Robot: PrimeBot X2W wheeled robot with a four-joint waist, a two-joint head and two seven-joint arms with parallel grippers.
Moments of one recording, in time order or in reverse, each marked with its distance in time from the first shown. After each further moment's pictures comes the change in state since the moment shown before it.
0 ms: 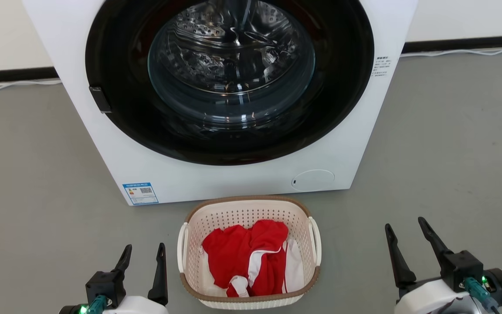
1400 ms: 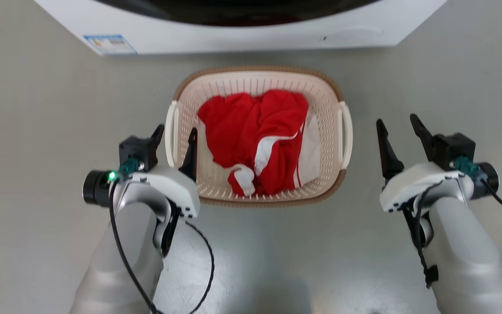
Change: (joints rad) left arm -0.604 -0.007 -0.167 0.428 -0.073 -0.013 -0.005; right arm -0.534 0.019 -0.011 0.410 0.035 0.000 -0.002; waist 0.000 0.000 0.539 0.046
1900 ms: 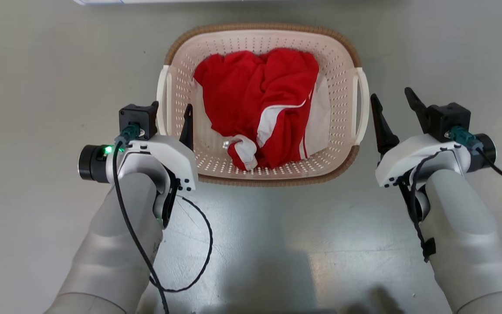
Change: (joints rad) left arm -0.195 -0.002 -0.077 0.213 -0.076 0.046 -0.001; right arm -0.148 -0.003 0.037 0.122 0.009 0.000 0.000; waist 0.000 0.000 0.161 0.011
